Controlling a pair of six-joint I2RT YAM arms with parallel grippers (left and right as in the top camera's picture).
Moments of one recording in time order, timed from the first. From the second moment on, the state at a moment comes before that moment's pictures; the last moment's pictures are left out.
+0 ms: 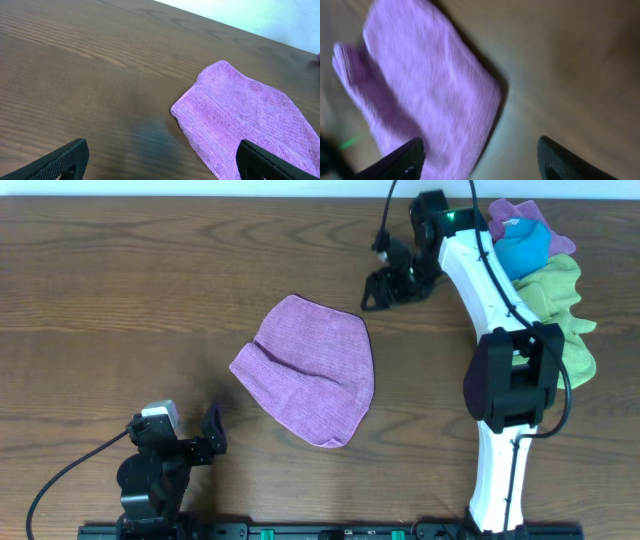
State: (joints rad) left arm 0.06 0.01 0.15 -0.53 0.15 -0.26; right arm 0.19 2.28 2.03 -1.28 -0.47 -0.19
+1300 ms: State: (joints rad) left arm 0.06 0.01 0.15 -0.53 0.15 -0.26; right arm 0.23 1.67 0.74 -0.47 -0.85 0.15
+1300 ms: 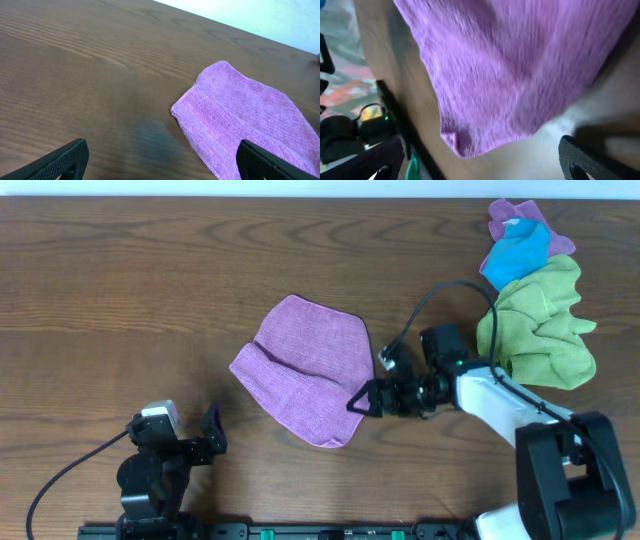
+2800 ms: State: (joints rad) left arm 0.06 0.01 0.15 -0.53 0.15 -0.26; right arm 0.13 1.77 0.79 0.15 -0.77 0.53
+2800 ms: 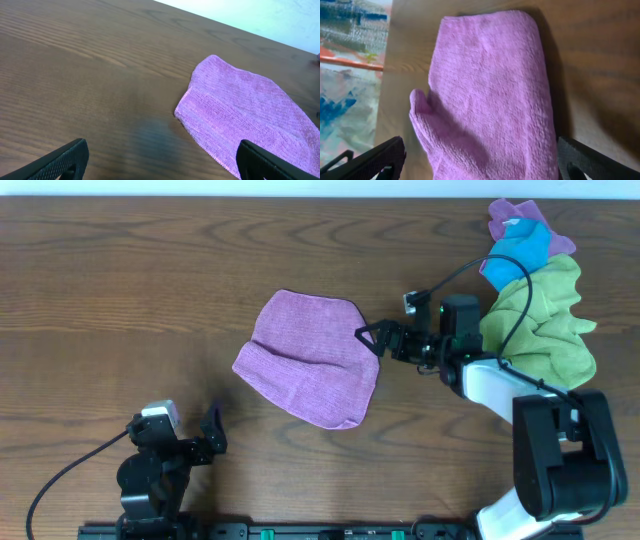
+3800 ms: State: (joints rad) left arm 0.06 0.01 0.15 -0.53 0.15 -0.26; right arm 0.16 2.02 0.82 0.50 -0.97 0.71
